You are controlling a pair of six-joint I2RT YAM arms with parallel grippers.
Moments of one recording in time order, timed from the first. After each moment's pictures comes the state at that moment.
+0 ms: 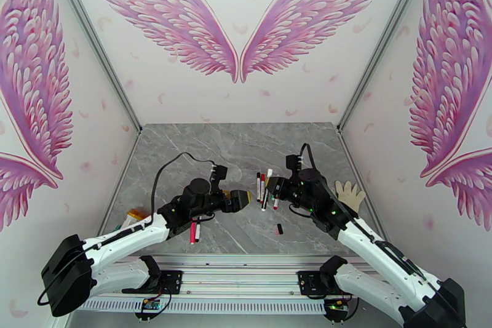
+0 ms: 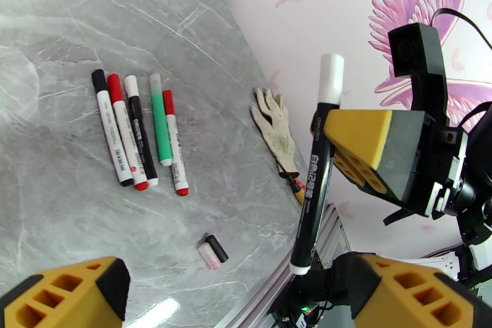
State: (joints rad) left arm -0.83 1.20 0.65 0.20 0.27 -0.84; right arm 0.56 0.94 0.72 -0.20 -0.18 0.76
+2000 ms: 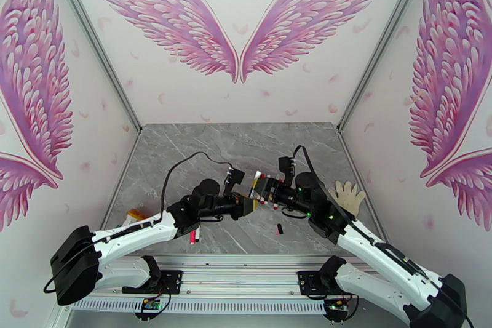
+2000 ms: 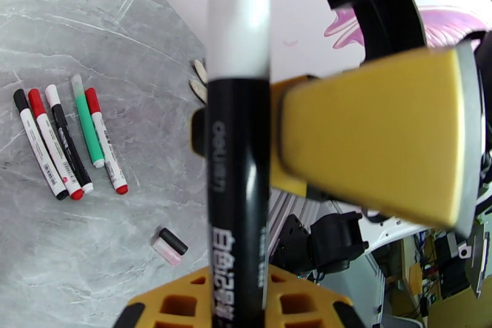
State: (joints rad) left arm -0.92 1.26 0.72 0.20 0.38 -0.67; right arm 0.63 0.92 0.74 -0.14 -0.29 0.92
